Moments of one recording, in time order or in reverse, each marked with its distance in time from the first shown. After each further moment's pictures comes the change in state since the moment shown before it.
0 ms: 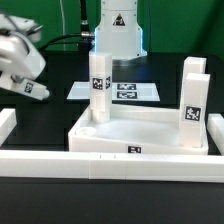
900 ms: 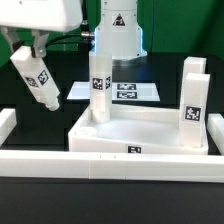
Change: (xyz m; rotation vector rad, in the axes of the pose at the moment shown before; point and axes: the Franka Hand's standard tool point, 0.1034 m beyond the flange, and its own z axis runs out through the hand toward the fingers) arm -0.004 -0.085 -0.072 0.109 0.601 -0.004
